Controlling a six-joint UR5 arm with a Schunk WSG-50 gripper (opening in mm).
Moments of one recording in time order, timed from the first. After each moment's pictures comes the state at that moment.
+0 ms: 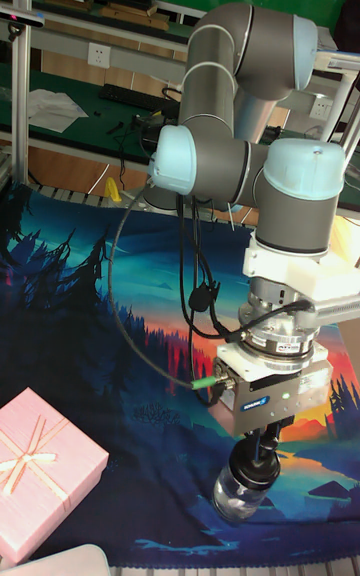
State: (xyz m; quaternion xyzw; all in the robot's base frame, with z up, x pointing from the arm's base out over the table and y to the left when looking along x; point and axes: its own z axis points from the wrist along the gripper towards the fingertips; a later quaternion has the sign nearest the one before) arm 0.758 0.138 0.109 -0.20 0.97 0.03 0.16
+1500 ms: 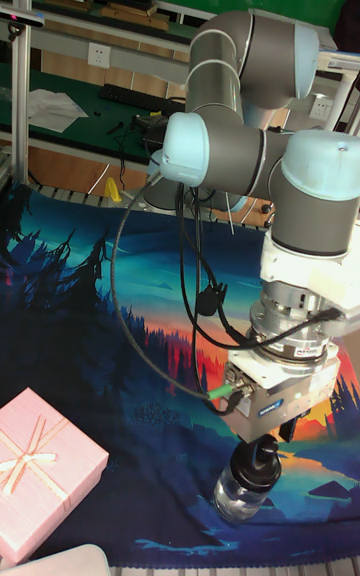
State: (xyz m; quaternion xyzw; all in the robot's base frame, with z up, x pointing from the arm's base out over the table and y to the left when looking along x) arm 0.761 0.142 0.123 -0.31 0.94 0.02 0.12
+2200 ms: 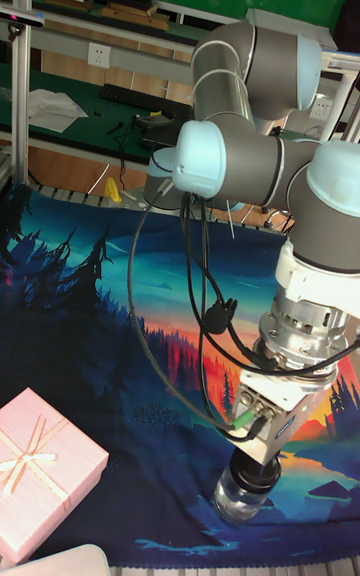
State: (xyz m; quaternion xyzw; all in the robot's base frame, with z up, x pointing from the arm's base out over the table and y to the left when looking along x) arm 0.774 0.139 0.118 -0.40 0.91 -0.01 0.10
